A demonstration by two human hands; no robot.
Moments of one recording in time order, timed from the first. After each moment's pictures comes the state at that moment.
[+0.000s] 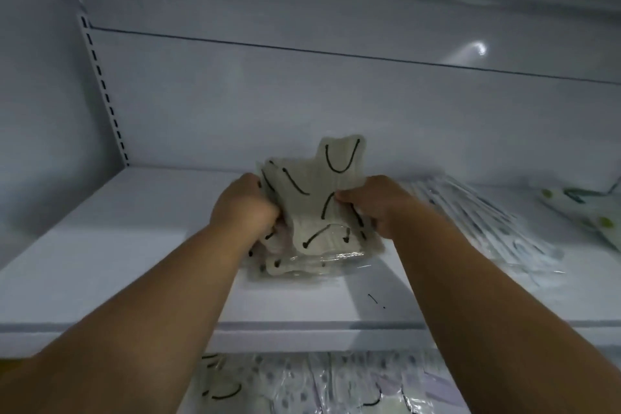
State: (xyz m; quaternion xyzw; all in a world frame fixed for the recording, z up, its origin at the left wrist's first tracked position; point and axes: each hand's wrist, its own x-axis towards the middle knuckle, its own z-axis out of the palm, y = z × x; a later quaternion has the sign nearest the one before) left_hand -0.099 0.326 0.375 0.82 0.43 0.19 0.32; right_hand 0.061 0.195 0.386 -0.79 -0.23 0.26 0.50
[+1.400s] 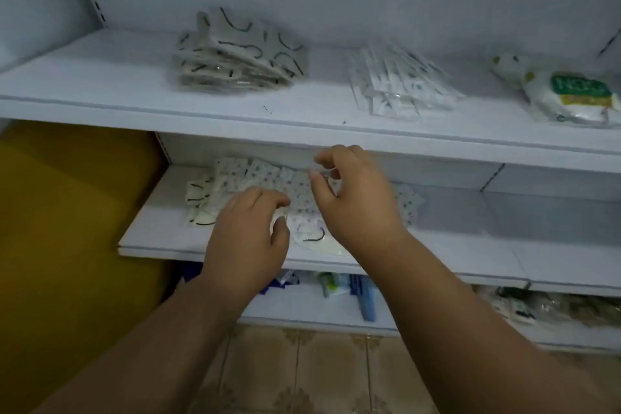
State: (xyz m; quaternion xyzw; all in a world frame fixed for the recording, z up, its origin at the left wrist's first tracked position) left_hand -0.181 -0.014 0.244 0.89 0.32 0.29 0.16; right_hand -0.038 -0.096 0.298 -0.78 -0.49 -0.02 0.39
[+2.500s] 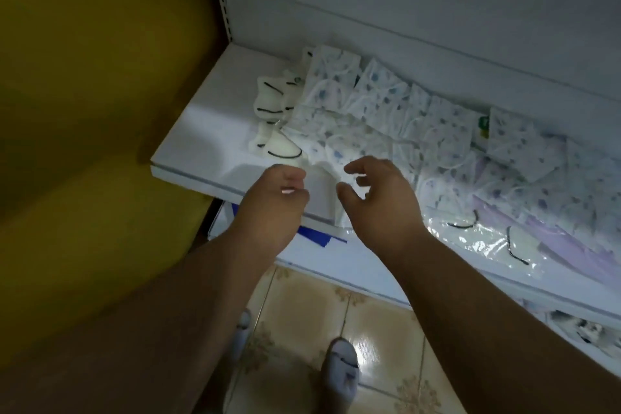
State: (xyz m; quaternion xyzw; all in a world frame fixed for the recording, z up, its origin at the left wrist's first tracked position) left_hand -0.233 0.199 -0.006 0.56 0.56 0.16 0.59; right_hand -0.089 0.130 0.002 -0.82 -0.43 0.24 0.29
